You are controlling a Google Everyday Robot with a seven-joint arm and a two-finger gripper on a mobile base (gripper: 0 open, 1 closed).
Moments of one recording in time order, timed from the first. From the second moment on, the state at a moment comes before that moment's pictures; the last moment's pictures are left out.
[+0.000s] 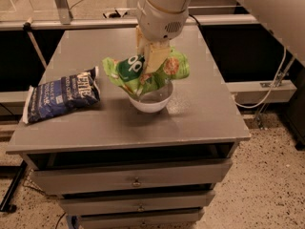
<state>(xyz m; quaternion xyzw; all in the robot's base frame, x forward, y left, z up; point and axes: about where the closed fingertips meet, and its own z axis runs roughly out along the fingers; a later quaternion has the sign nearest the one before) 0.550 0.010 0.960 -0.85 0.50 -0.02 0.17</state>
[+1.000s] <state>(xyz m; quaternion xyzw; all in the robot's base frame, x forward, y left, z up) 0.551 0.014 0.960 -0.85 0.50 -0.03 0.18</state>
